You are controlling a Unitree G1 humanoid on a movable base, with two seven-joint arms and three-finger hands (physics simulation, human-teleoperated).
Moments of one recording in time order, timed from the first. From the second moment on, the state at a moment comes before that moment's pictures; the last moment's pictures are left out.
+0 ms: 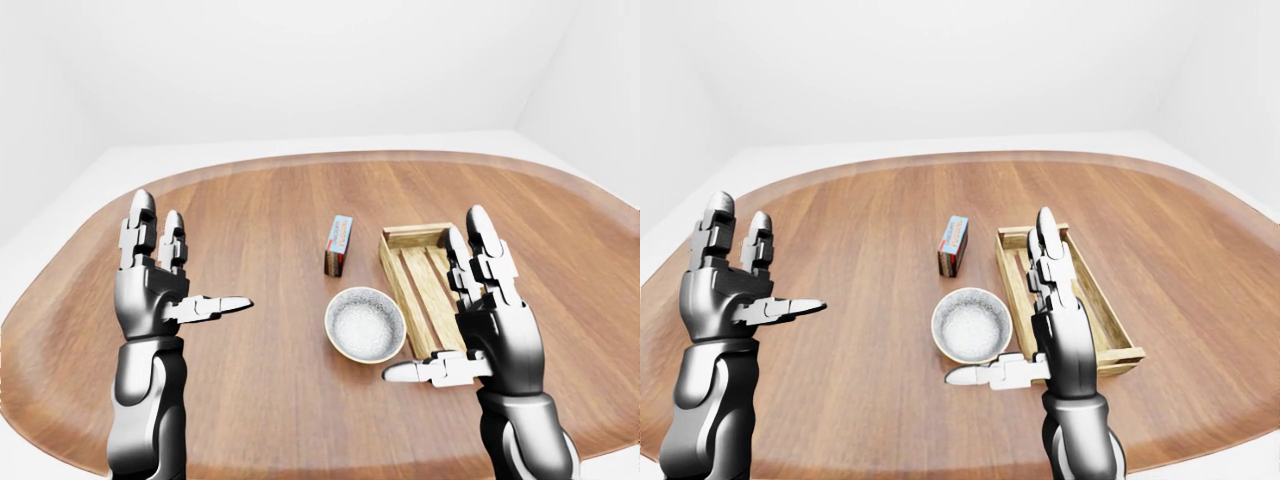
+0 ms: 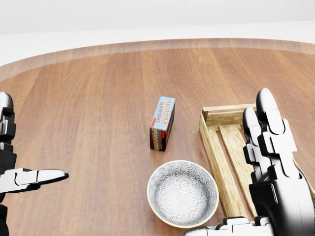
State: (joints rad) left arm -0.01 0.09 0.26 -0.46 -0.30 0.09 -0.07; right arm 0.34 -0.03 0.09 -0.84 -0.07 0.09 0.07
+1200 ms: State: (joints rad) left arm 0.00 0.08 0.26 -0.46 -0.30 0.09 -0.07; right arm 0.33 -0.08 0.24 -0.73 -0.51 0.09 0.12
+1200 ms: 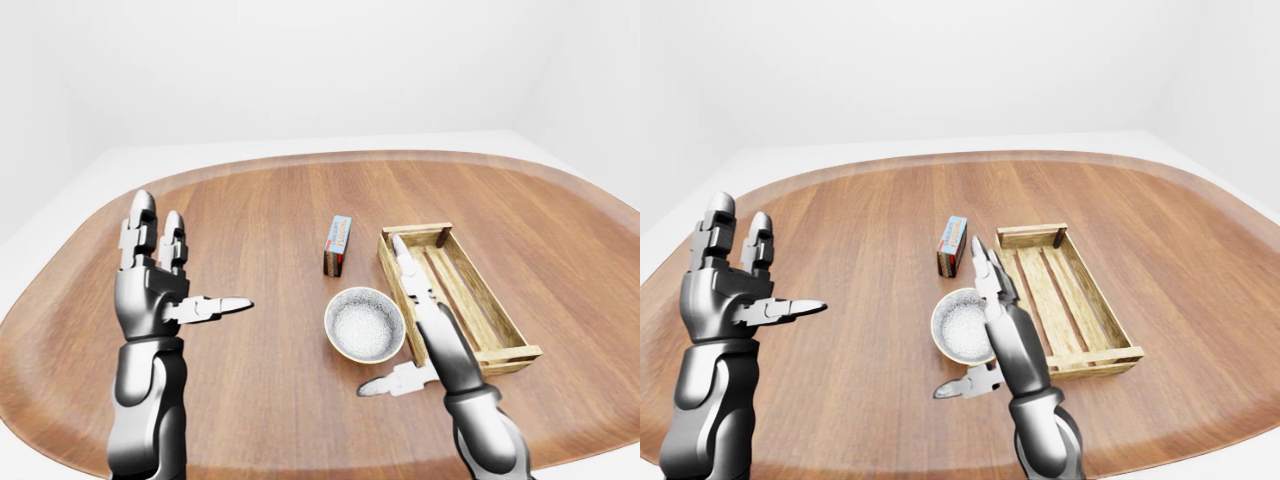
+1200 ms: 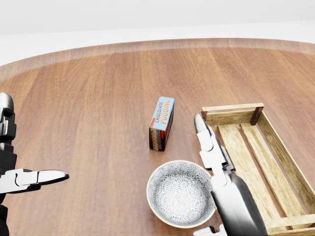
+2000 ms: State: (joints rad) left arm -0.01 0.09 0.27 -0.46 -0.30 0.09 -0.07; right arm 0.27 -0.08 0.33 -0.44 -0.92 0.09 0.21
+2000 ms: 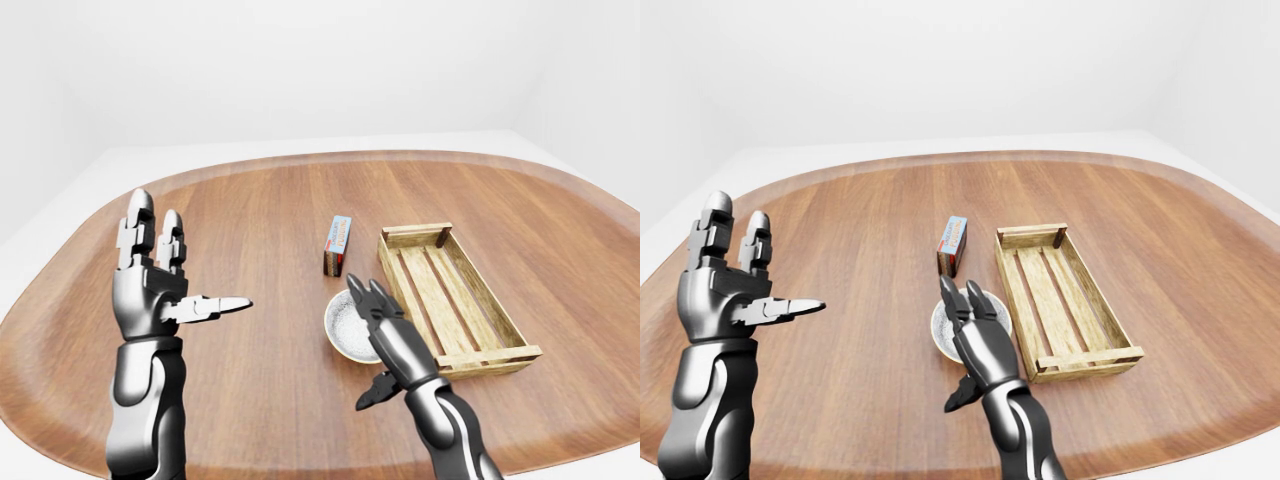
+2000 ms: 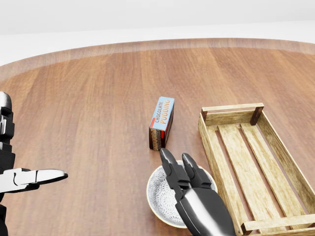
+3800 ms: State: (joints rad) left arm 0.00 0.08 0.25 -0.44 -0.29 0.09 -0.07; right arm 0.13 -0.04 0.22 -0.02 -1.11 0.09 0.27
